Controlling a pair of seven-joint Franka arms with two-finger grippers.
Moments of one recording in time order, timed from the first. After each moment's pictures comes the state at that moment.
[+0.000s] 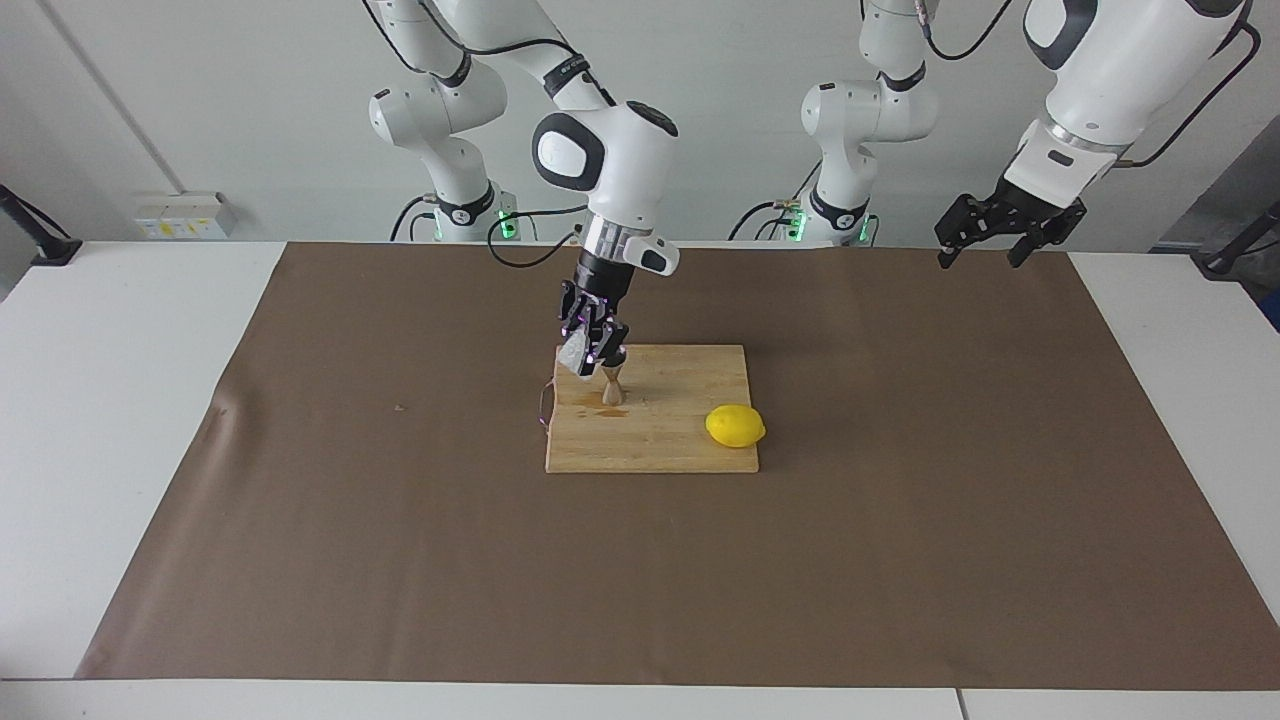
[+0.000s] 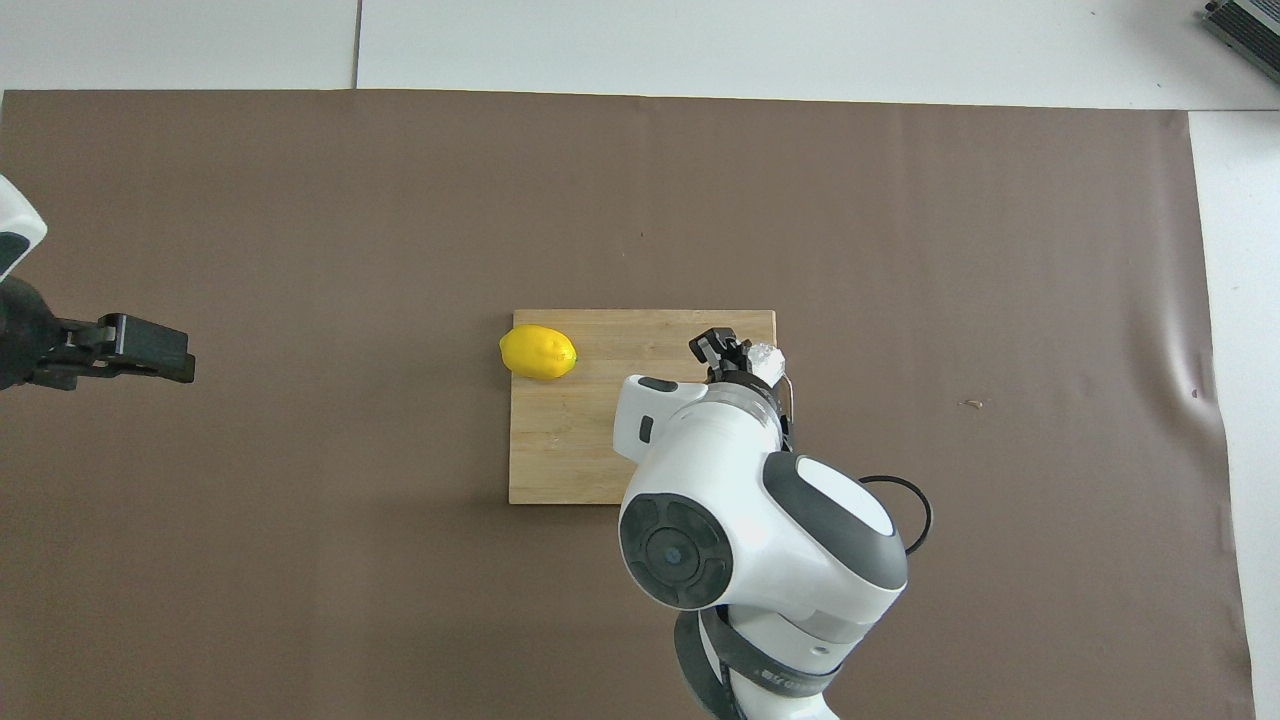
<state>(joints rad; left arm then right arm) -0.09 -0.08 0.00 -1.66 -0.04 1.53 -0.08 0.49 0.08 0.15 -2.01 -0.66 2.17 -1.11</state>
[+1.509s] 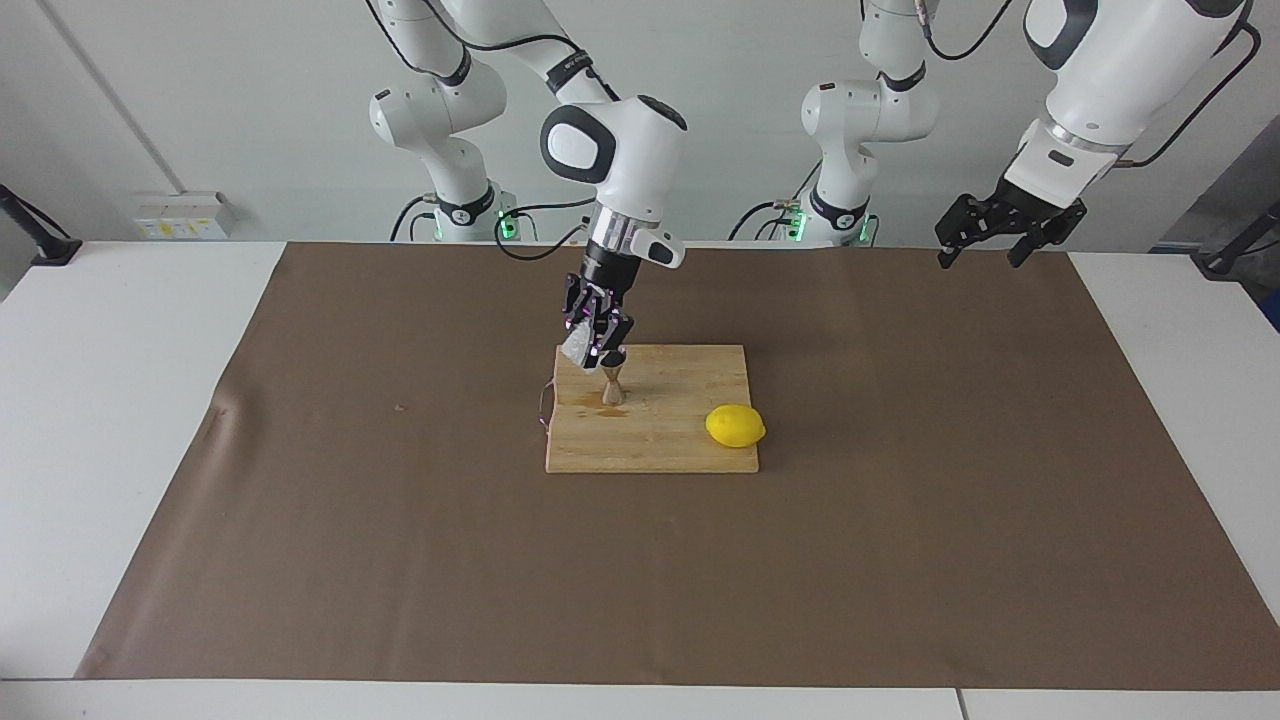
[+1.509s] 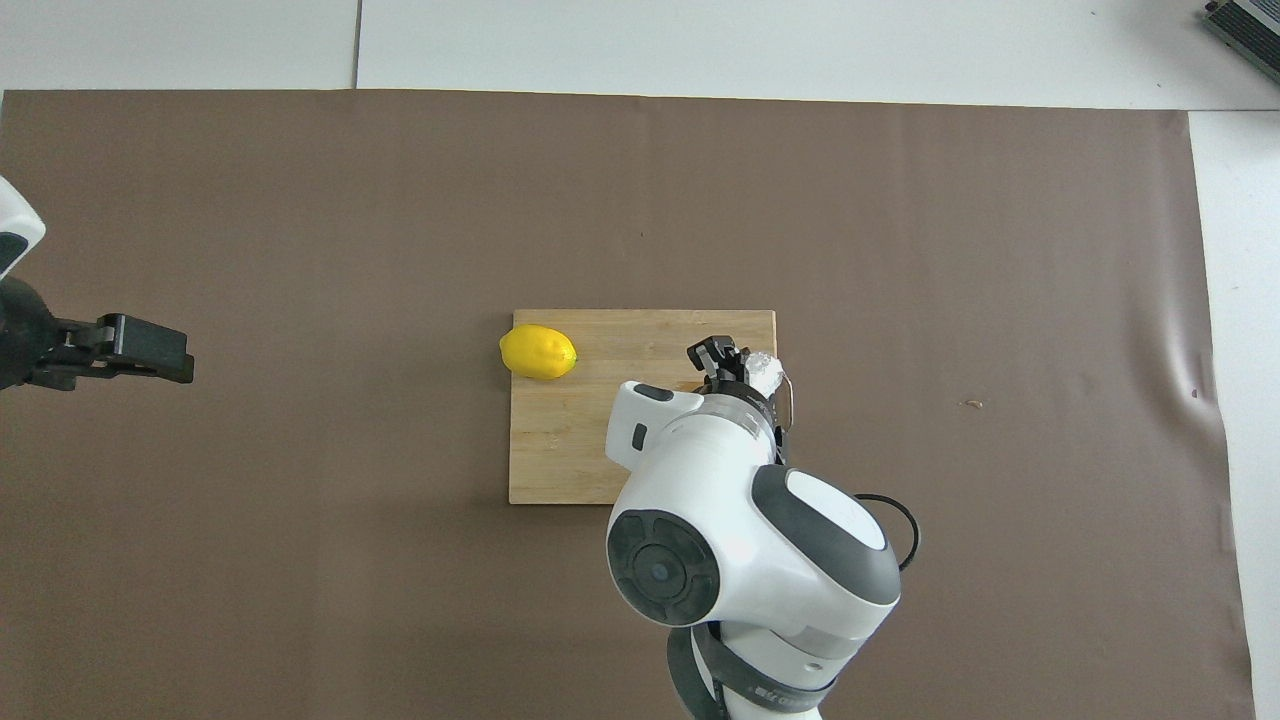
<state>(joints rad) -0.09 -0.08 0.00 -1.66 -0.04 1.53 -0.08 0.50 0.07 0.15 -2.02 -0.64 2.14 -1.04</state>
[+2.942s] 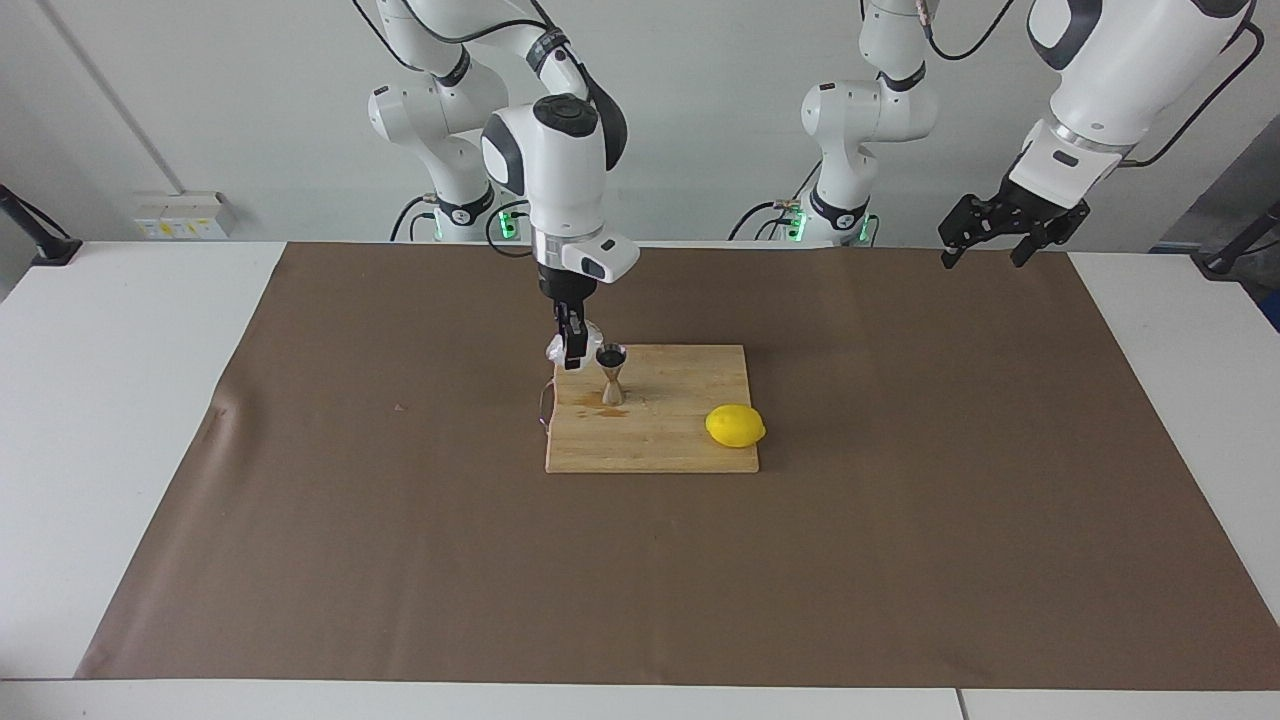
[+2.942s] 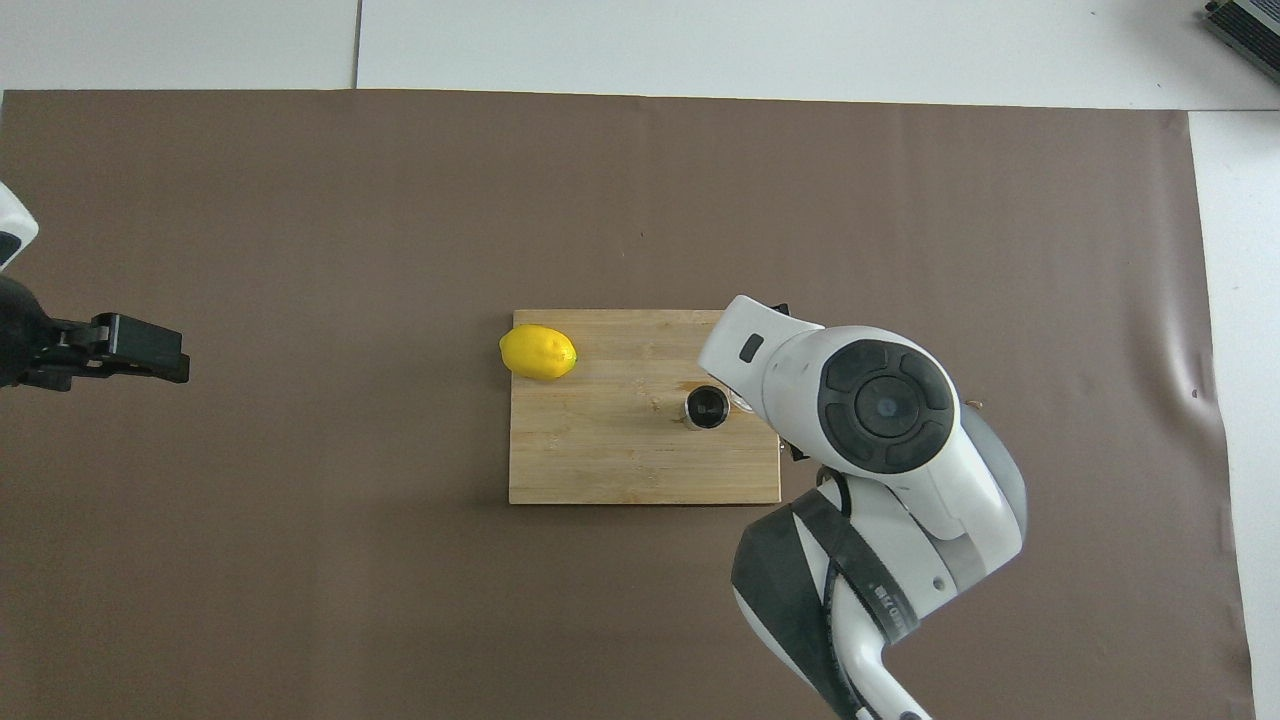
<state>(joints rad) -0.09 -0.08 0.00 -1.66 -0.04 1.52 -0.08 0.32 0.05 0.15 -2.00 -0.13 2.17 -1.24</state>
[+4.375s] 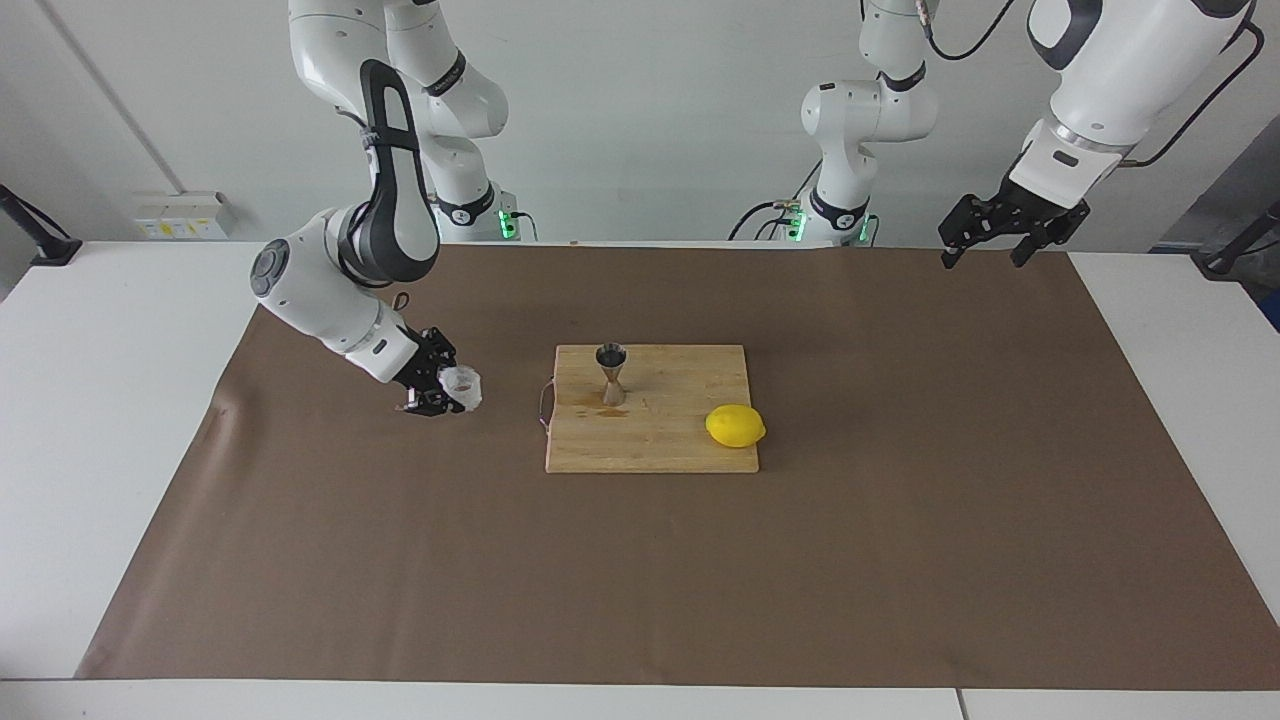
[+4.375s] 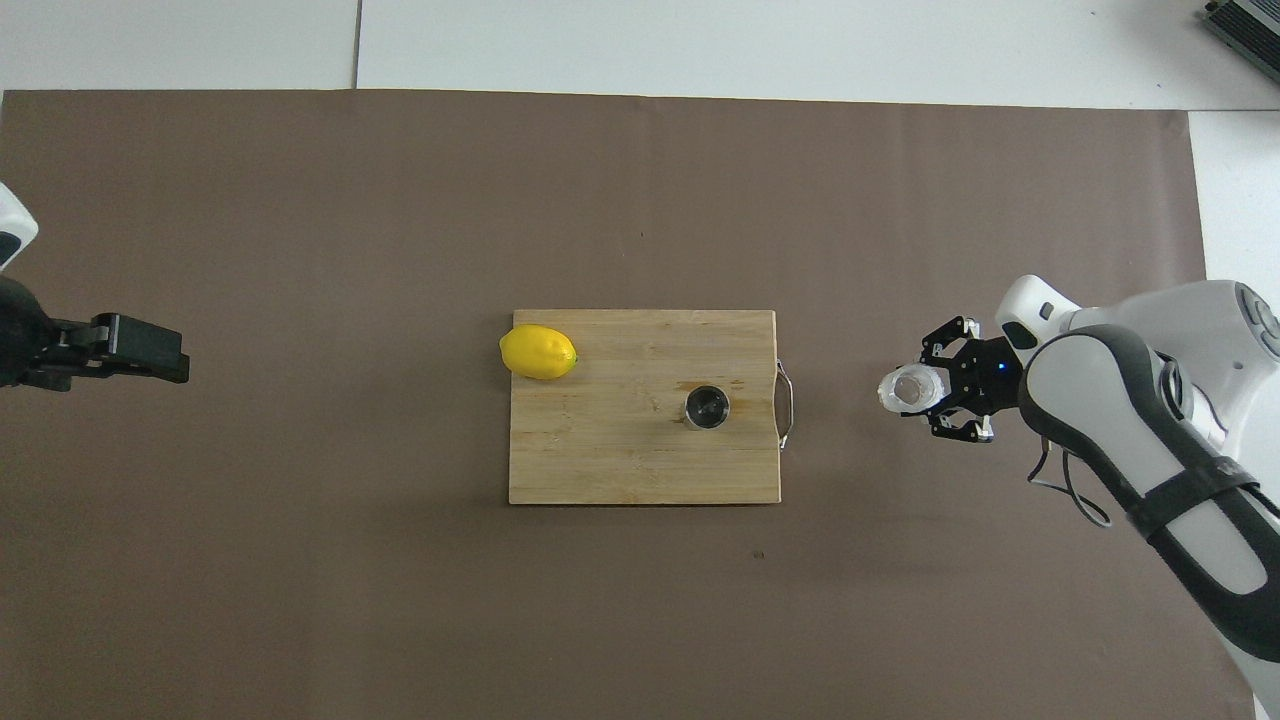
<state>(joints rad) -0.09 -0.08 0.00 -1.66 -0.04 1.52 -0.09 -0.20 0.19 0.14 -2.16 0.57 2.17 -1.99</state>
